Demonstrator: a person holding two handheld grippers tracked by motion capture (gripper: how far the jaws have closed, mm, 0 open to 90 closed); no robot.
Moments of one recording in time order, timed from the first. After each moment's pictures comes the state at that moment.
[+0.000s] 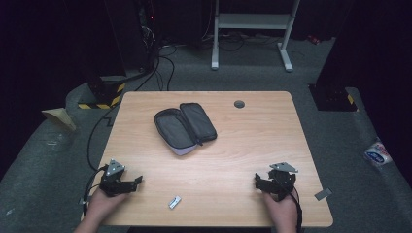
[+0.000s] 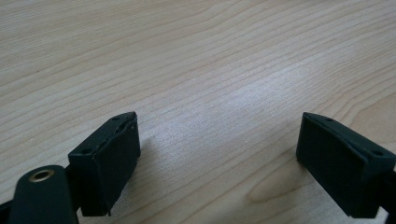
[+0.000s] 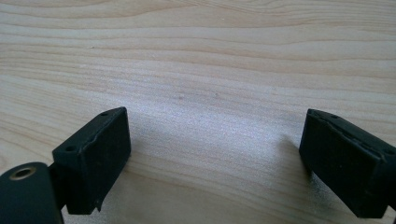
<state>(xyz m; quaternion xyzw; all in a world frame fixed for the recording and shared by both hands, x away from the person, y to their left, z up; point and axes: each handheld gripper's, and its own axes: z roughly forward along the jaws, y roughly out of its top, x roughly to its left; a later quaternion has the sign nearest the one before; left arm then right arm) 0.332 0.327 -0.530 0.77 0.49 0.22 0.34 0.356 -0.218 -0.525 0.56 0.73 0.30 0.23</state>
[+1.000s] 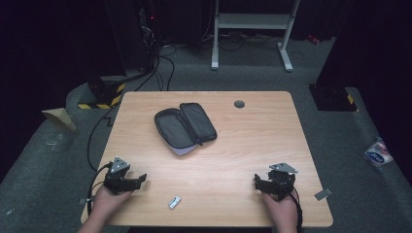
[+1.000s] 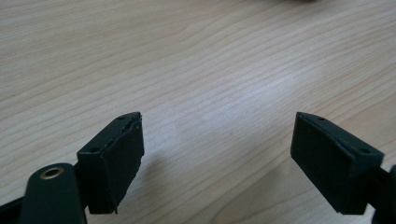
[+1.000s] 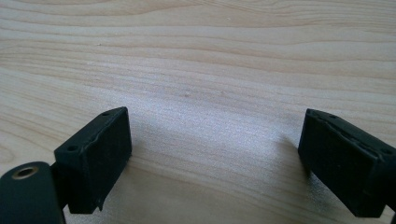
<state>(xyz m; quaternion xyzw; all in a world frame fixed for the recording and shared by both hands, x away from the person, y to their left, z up) 0.337 0.309 -0.518 0.77 0.49 0.21 0.34 0.354 -0.217 -0.525 0.56 0.74 0.30 0.23</state>
